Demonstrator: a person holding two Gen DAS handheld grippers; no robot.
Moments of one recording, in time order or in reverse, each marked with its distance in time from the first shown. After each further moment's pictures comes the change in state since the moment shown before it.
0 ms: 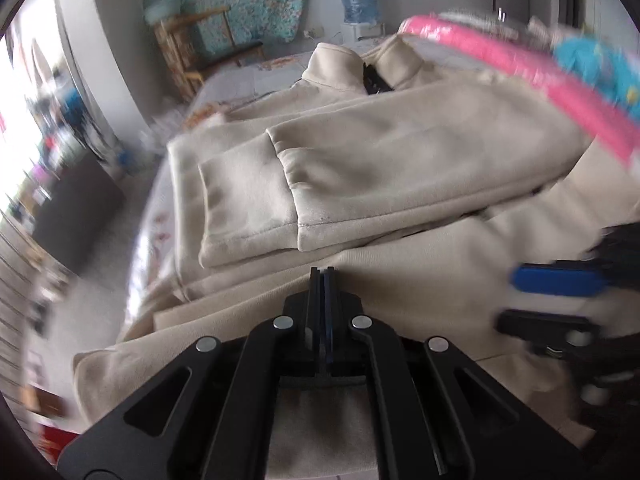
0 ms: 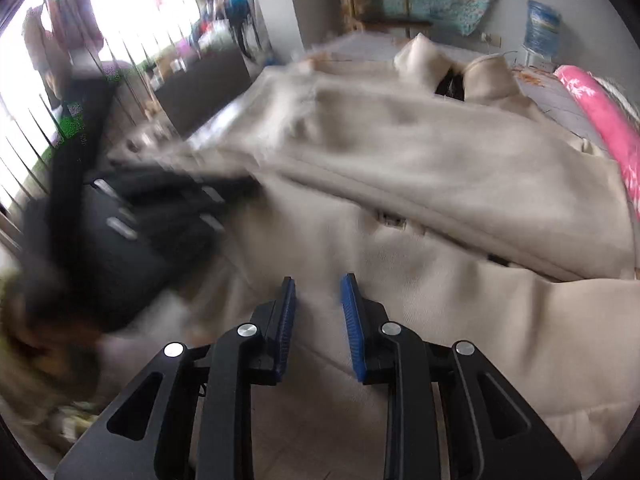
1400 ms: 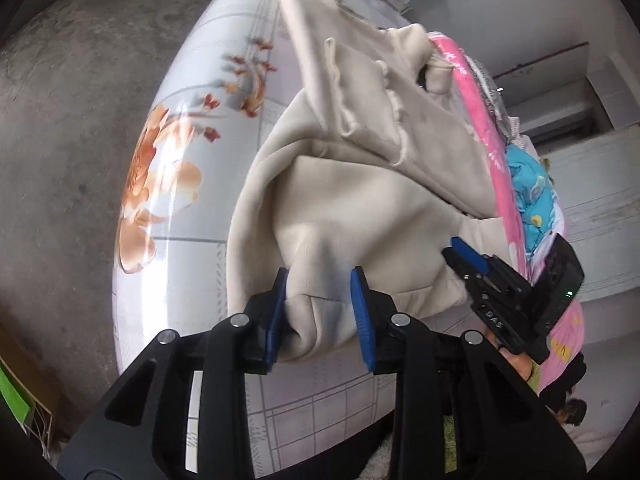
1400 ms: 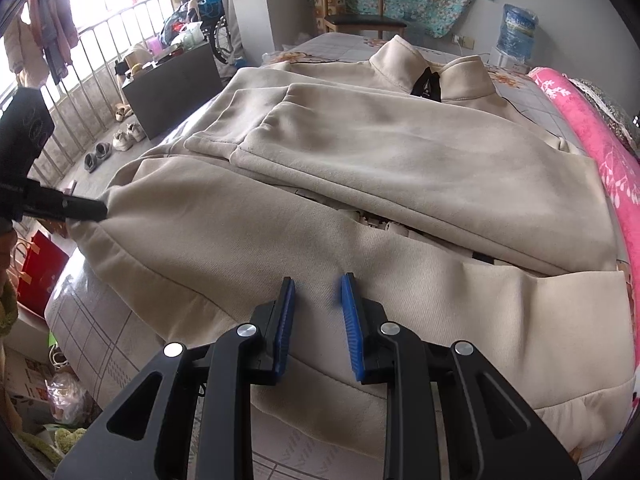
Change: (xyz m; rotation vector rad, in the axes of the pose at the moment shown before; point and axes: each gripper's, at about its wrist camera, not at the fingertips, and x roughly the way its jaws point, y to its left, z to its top) left arm -0.015 0.155 -0.060 -0.533 0.337 -0.520; right arm -0.001 0.005 0.000 0.062 0.009 -0.087
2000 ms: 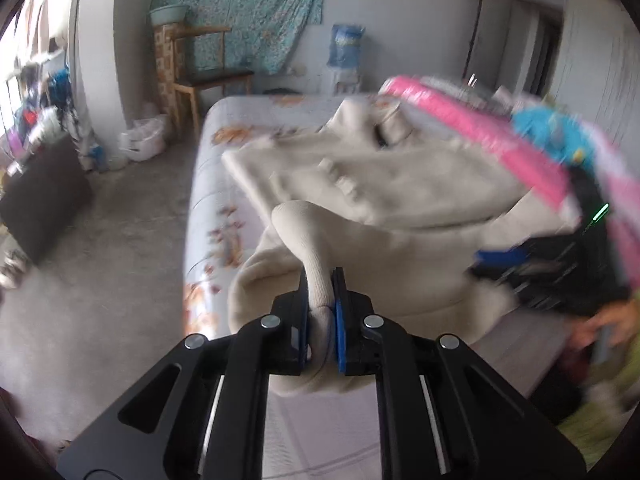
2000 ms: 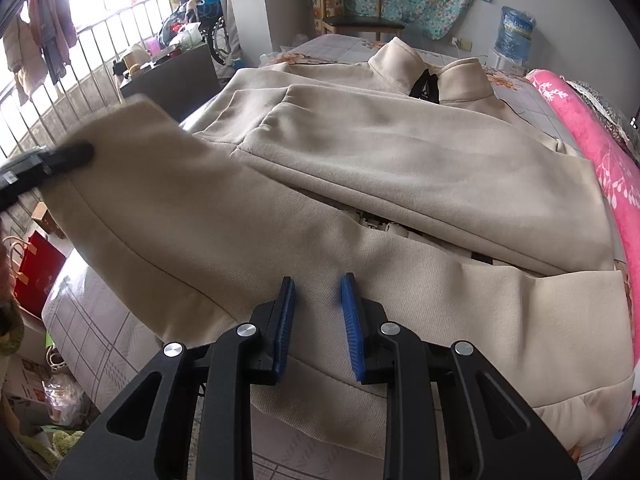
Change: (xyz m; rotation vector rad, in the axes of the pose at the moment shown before) left arm -0.017 -0.079 -0.036 0.545 -0.420 0.347; right arm -0.002 0.001 -0.002 -0.011 -0.008 -0.012
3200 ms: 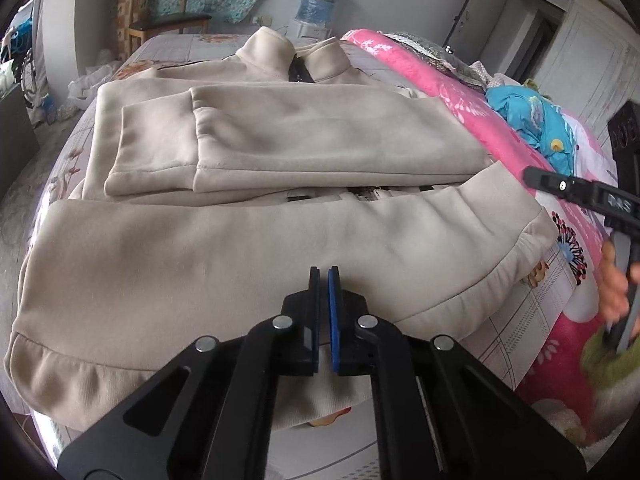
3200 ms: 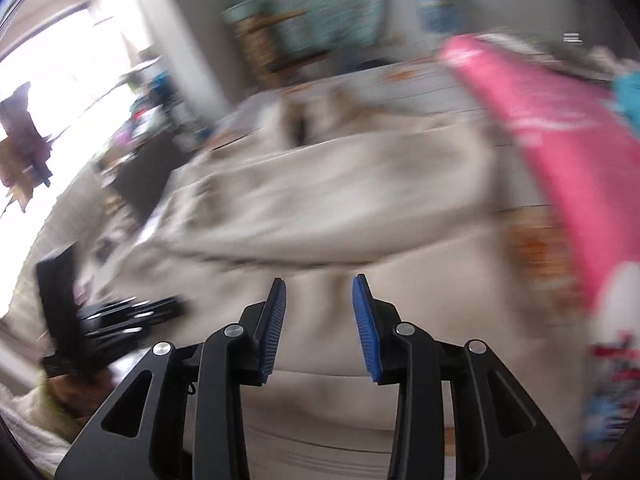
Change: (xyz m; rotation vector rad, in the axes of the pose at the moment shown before) left arm 0.075 -0.094 -0.003 -0.089 0.138 -0.197; right arm -0.096 -0.164 -0.029 0.360 -0.116 -0.055
